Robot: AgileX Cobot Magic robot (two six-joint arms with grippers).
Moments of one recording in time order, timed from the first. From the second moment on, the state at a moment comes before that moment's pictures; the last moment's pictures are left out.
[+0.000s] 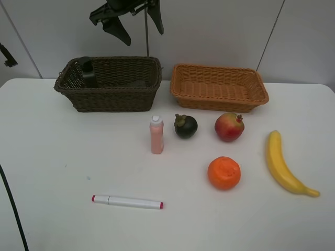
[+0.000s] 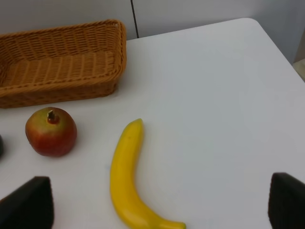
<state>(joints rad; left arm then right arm) -0.41 2.21 -2.26 -0.28 1.20 -0.34 0.01 -0.01 -0.51 -0.15 1.08 0.21</state>
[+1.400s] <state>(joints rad) -0.66 2.25 -1.77 -0.13 1.20 -0.37 0.01 -0.01 -0.51 -0.15 1.08 0.21</state>
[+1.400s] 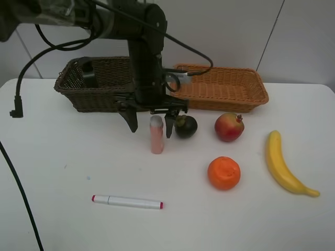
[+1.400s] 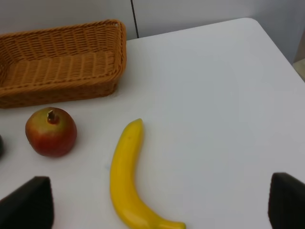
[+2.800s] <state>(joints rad) -0.63 2.17 -2.00 -0.11 1.20 -0.34 0.01 -0.01 -0.51 -0.15 1.08 0.21</state>
